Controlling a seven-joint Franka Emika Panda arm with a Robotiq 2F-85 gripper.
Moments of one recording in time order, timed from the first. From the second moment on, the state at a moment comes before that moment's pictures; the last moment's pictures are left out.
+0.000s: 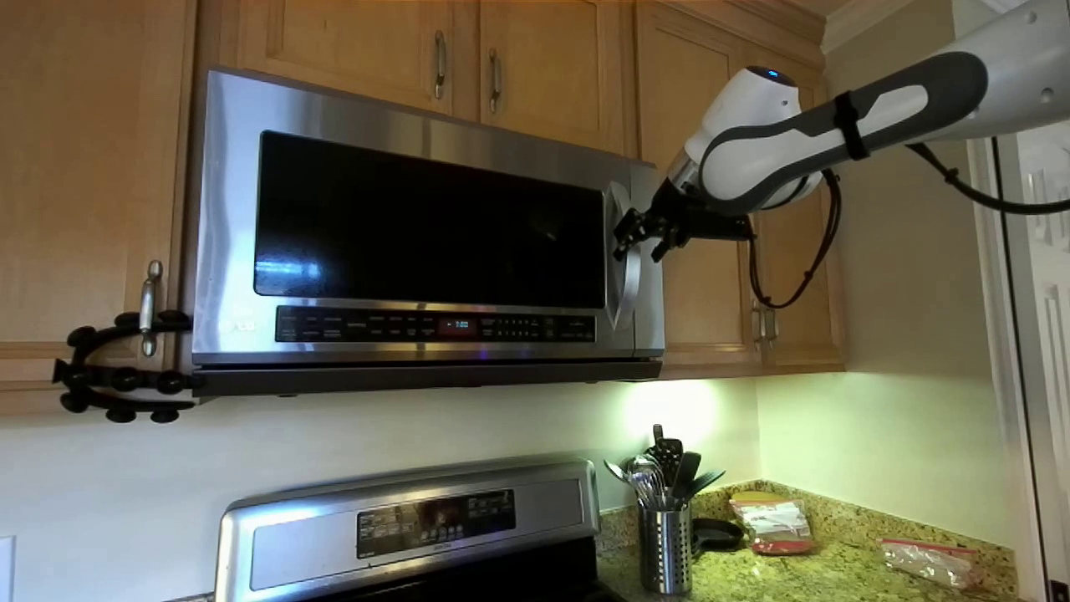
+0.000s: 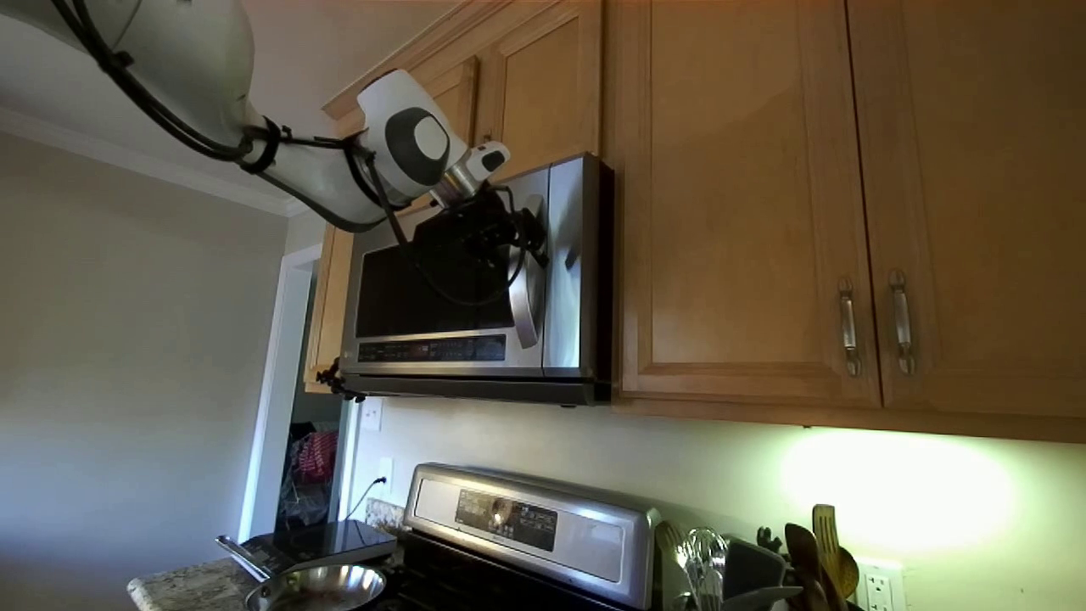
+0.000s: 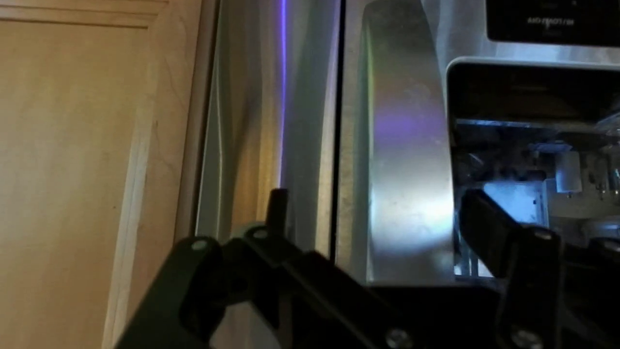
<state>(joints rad) -0.12 -0.29 0.03 -1.89 -0.26 2.63 0.26</state>
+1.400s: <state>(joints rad) -0.12 -0.29 0.06 -1.88 -0.26 2.56 0.23</state>
